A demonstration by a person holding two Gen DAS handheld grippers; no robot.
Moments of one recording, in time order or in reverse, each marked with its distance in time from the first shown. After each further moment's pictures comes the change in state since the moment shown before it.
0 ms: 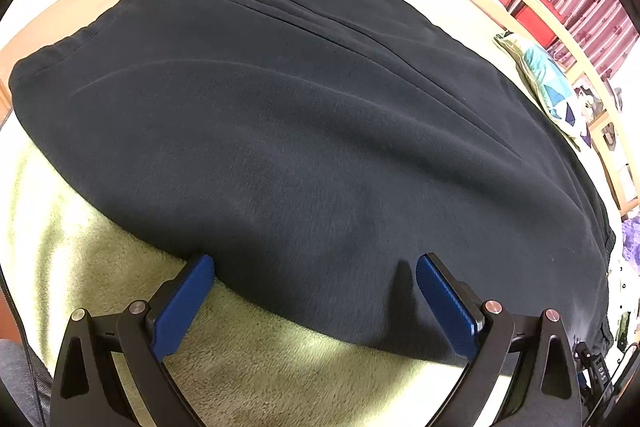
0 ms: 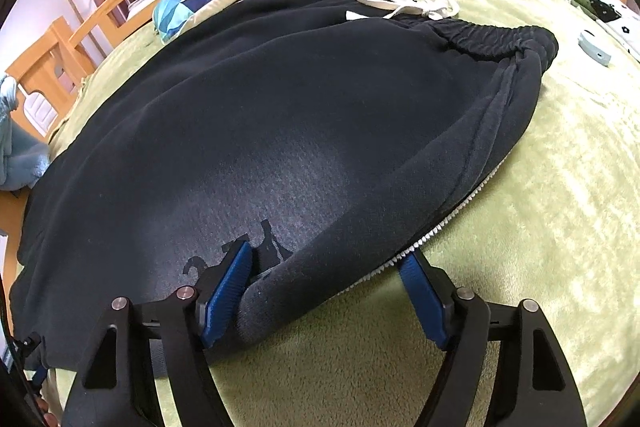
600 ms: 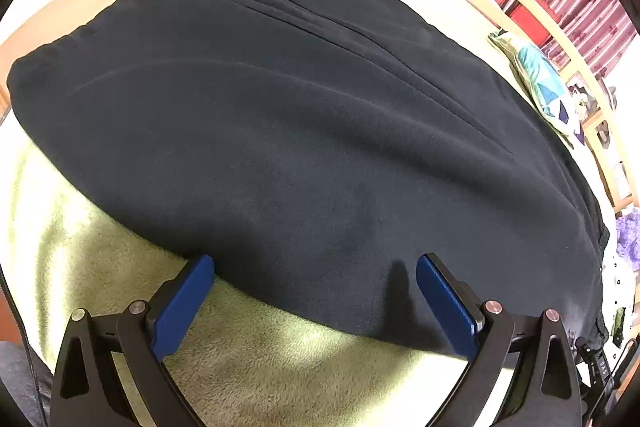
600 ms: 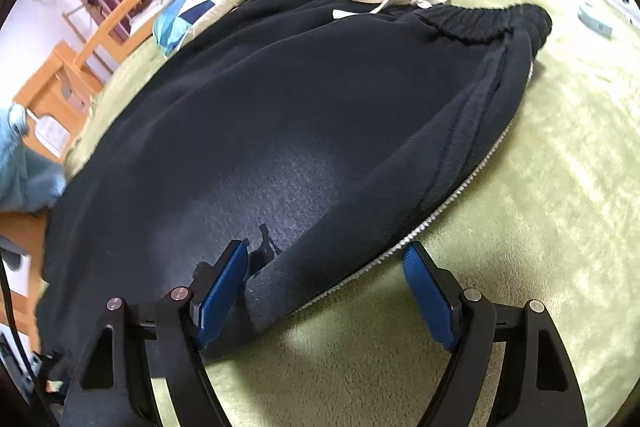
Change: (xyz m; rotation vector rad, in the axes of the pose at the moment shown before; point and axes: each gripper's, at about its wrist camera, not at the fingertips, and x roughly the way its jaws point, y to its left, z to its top) left arm -0.002 0.004 0.001 0.007 0.013 -0.028; right arm -0.003 -0.010 0.004 0.063 0.019 0.065
